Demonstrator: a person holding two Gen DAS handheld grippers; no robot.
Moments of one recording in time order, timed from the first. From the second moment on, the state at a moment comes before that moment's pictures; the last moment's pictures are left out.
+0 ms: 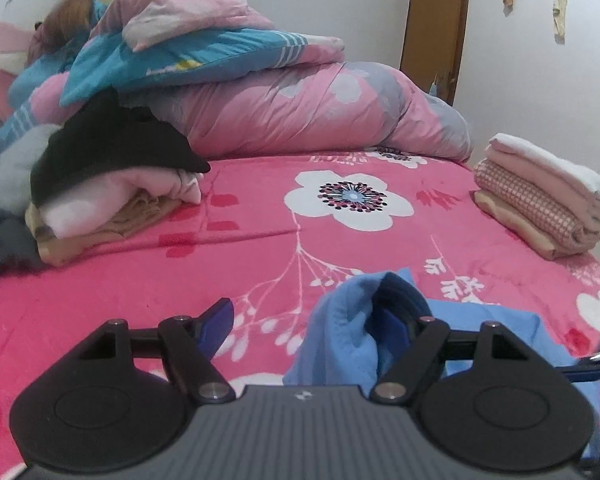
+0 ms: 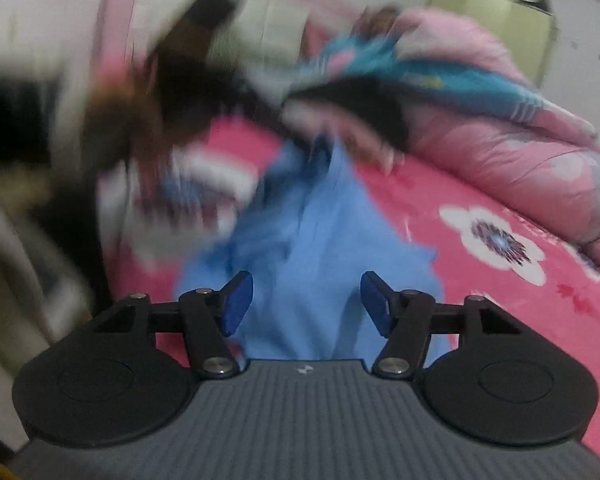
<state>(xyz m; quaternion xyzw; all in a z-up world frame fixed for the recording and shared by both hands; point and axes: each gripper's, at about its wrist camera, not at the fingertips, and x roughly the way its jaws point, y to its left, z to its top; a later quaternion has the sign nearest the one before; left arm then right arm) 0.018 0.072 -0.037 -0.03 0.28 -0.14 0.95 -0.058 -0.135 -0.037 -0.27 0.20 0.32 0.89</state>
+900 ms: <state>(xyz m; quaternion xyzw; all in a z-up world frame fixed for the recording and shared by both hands) -0.012 -0.045 -0.025 0.13 0.20 -0.29 0.93 -0.016 -0.302 0.101 0.15 0.00 0.17 0.97</state>
